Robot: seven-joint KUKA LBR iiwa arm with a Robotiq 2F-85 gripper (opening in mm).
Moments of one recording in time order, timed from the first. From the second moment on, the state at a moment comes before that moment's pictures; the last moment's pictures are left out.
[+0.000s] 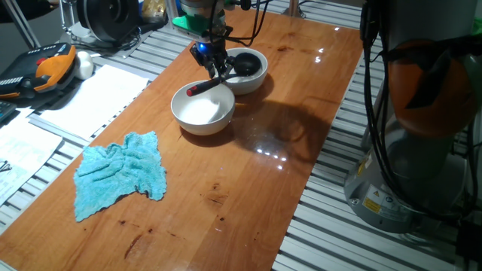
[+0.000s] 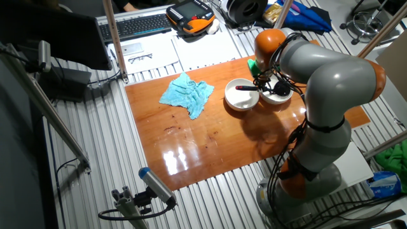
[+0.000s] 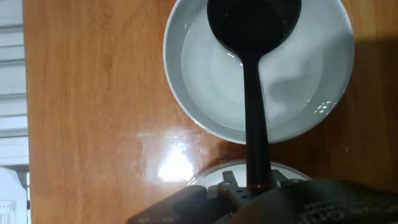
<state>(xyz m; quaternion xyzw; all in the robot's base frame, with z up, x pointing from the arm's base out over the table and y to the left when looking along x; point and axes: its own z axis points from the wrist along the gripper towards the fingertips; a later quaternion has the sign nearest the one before) 0.522 -0.096 0.130 0.73 0.68 -0.04 0.09</state>
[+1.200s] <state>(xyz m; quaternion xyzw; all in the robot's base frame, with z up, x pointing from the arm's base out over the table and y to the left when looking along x) 0.524 -0.089 0.120 0.72 0.68 -0.04 0.09</state>
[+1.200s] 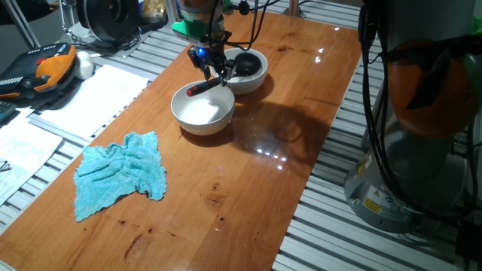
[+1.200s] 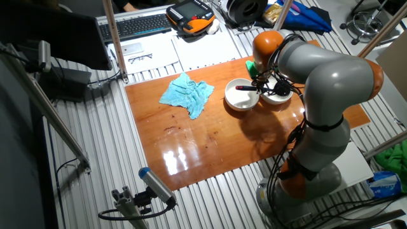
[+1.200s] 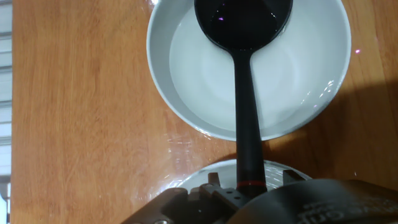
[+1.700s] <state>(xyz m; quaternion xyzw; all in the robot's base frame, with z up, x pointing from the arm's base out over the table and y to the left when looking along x) 0.524 -0.086 0.115 0.73 0.68 -0.04 0.09</state>
